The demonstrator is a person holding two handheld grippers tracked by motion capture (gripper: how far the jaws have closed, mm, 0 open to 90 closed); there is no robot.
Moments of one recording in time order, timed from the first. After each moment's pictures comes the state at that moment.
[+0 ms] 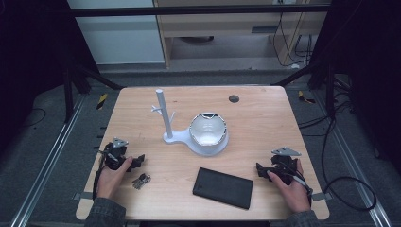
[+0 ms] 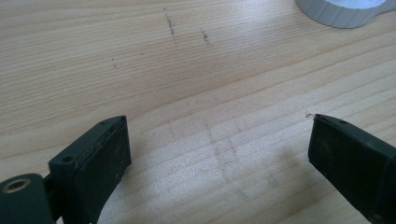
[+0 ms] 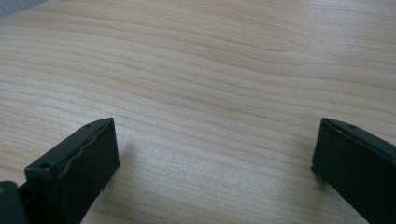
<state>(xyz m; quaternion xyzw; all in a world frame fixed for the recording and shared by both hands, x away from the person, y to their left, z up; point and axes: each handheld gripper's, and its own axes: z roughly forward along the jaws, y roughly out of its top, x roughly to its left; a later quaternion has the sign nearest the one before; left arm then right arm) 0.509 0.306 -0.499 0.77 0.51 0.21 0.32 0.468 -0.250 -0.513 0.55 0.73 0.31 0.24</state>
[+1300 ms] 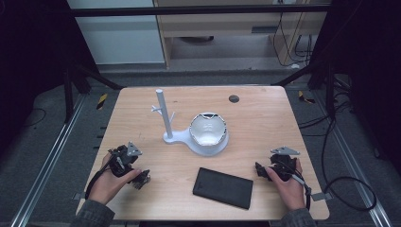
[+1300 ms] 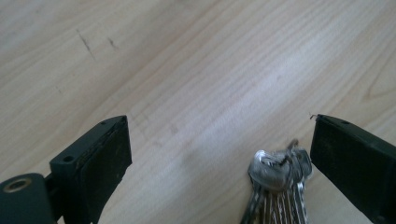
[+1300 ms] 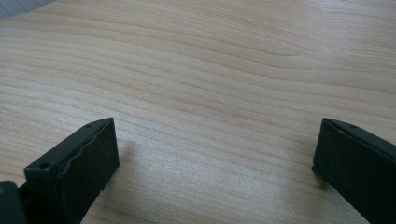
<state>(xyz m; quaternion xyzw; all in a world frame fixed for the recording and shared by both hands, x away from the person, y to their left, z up) 0.468 0.263 -0.447 0.89 0.37 0.18 0.20 0.471 -0.248 -0.513 0.55 0.74 0.32 0.24</state>
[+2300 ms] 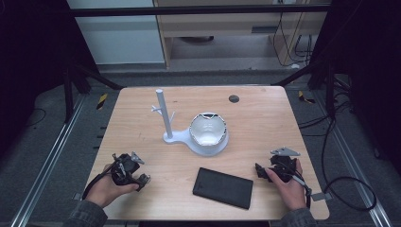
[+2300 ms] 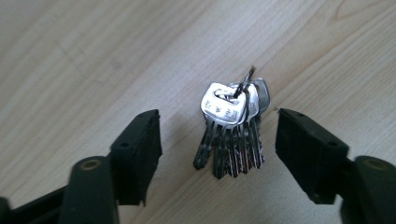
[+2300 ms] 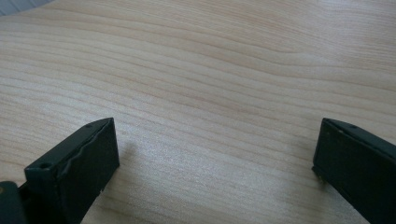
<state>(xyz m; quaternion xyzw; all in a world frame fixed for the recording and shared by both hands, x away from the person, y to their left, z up) 0.456 0.258 -0.462 0.91 0.38 0.09 0.14 0.468 -0.248 -0.513 0.54 0.74 0.32 0.24</state>
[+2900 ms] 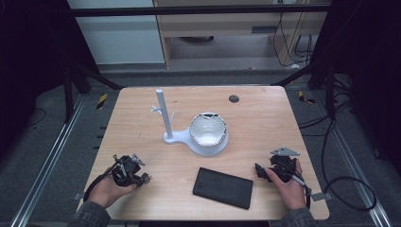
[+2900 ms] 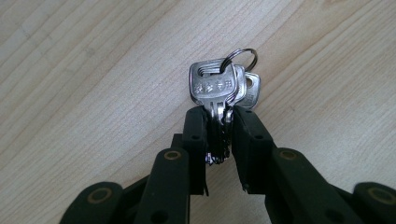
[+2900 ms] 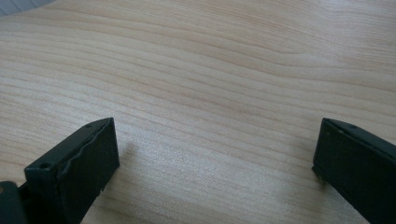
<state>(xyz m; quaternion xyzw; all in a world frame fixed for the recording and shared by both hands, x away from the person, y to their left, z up) 0.455 0.258 -0.466 0.91 0.38 0.07 0.14 0.468 -0.248 -0.513 0.54 0.74 0.32 0.23</state>
